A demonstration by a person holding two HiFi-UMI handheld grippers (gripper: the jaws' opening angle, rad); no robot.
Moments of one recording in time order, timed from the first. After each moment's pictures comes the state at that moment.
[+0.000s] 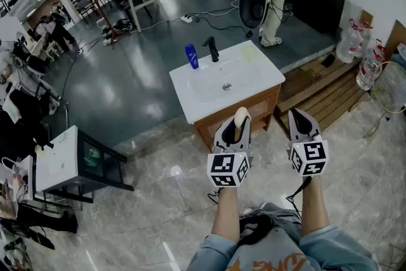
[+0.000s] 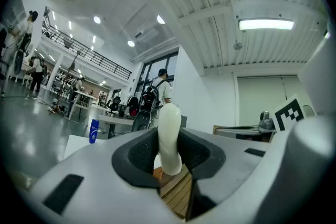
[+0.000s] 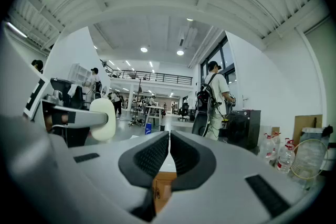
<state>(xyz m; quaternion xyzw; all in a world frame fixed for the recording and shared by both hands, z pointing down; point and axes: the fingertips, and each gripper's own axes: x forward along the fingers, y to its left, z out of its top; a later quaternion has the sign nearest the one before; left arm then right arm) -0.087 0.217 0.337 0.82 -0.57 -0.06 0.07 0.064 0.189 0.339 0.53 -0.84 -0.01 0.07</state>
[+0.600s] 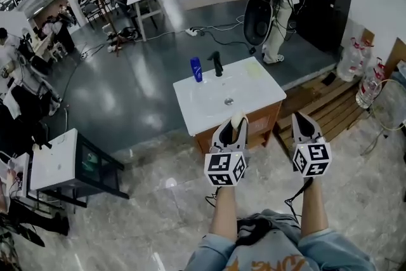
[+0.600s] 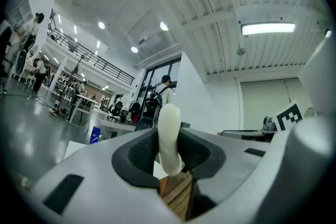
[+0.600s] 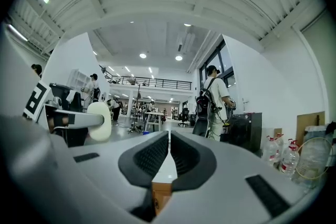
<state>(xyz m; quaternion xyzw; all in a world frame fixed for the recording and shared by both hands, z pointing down) -0.111 0.190 0.316 0.81 -0.58 -0.09 0.06 0.065 0.160 0.317 0.53 -0.85 -0.02 0.03</state>
